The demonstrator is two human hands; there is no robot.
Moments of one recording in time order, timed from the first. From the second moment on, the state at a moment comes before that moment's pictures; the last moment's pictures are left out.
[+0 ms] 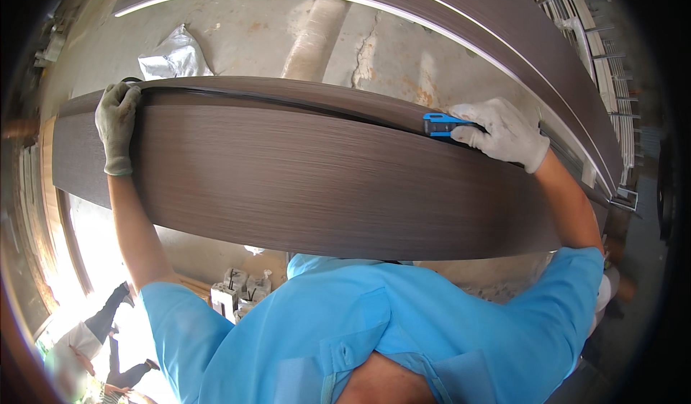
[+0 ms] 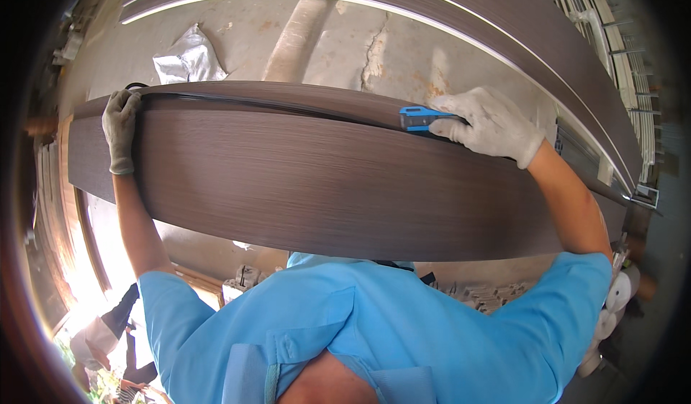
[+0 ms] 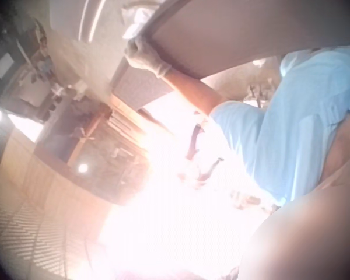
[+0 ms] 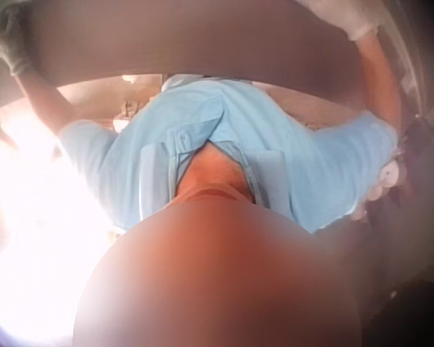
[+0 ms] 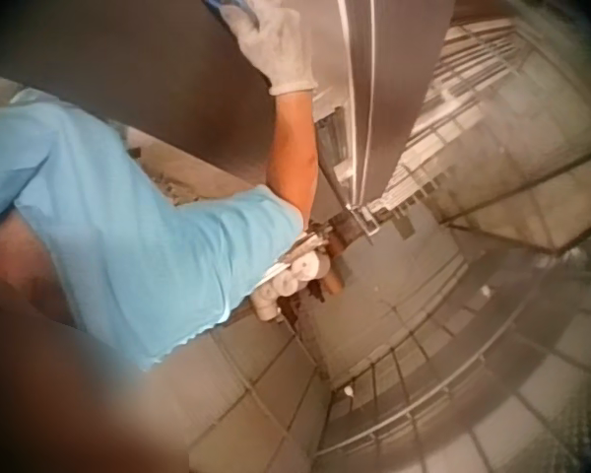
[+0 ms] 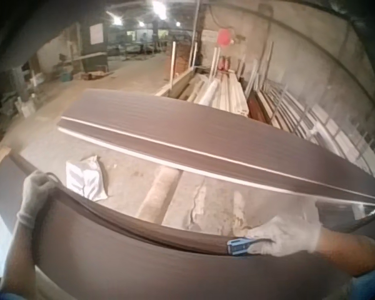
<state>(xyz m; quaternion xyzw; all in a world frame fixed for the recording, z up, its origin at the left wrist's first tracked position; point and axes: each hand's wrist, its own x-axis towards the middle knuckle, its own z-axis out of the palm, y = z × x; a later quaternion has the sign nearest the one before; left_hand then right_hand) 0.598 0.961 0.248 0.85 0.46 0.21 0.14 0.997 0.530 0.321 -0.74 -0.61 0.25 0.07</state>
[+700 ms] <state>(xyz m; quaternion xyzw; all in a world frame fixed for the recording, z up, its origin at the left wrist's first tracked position) 0.600 0.957 0.249 0.84 0.47 0.23 0.16 0.906 0.740 0.296 -0.58 -0.79 0.19 0.06</state>
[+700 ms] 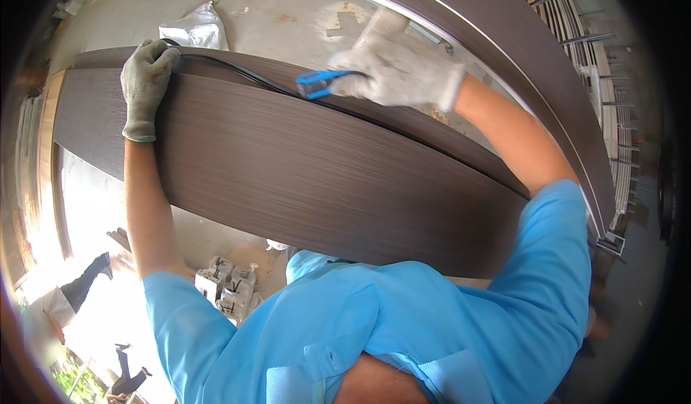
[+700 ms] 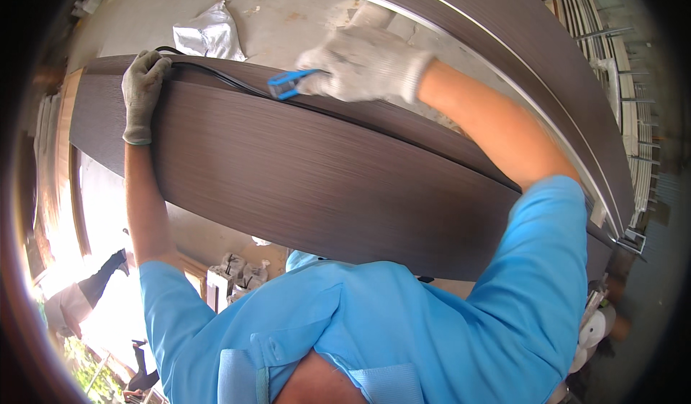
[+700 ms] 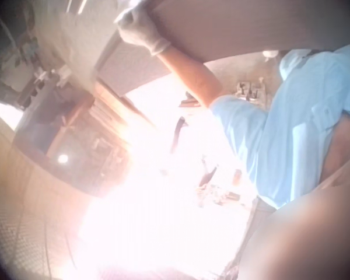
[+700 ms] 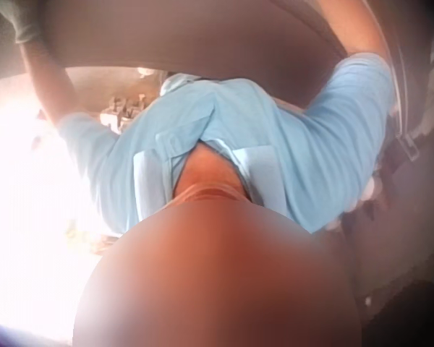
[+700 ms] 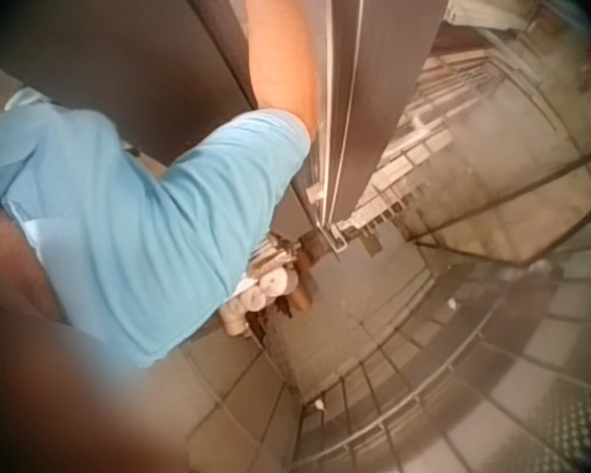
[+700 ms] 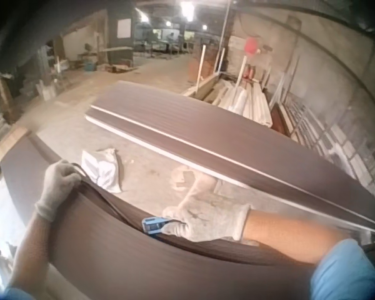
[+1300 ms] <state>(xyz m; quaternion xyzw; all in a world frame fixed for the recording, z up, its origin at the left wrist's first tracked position) 0.603 0.955 0.250 0.87 0.45 0.18 0.10 0.926 0.634 0.330 -0.74 -0.62 0.28 0.04</state>
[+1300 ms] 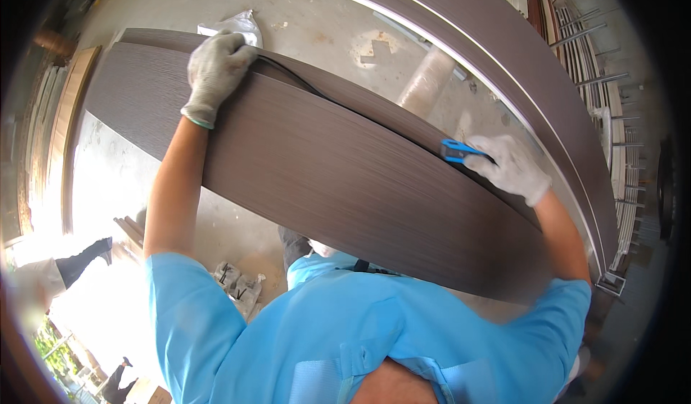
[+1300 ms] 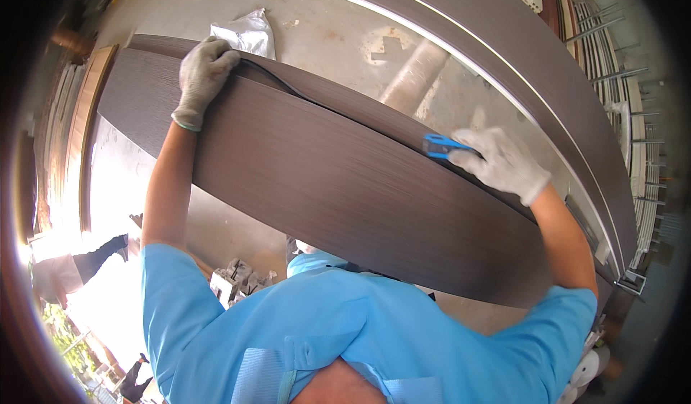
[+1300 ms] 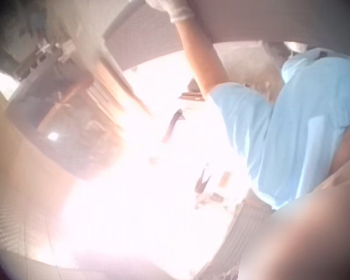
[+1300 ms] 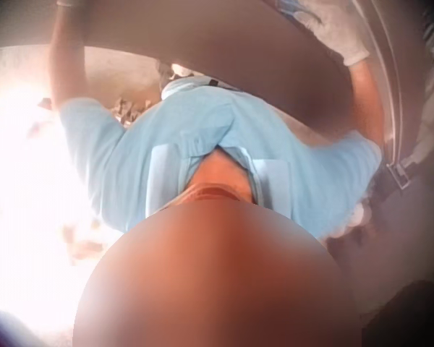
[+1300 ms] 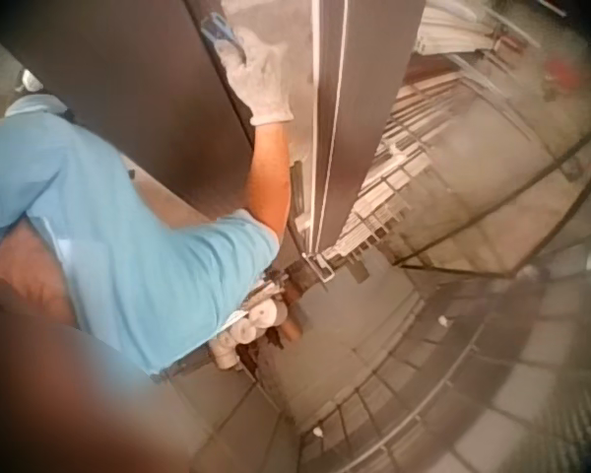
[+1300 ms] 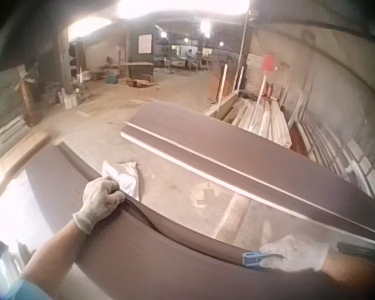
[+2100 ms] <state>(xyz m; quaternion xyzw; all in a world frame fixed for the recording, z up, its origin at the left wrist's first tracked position) 0.397 1.279 0.340 0.90 0.36 -0.08 0.23 0.823 0.748 0.330 -0.79 -0.54 0.28 0.08</state>
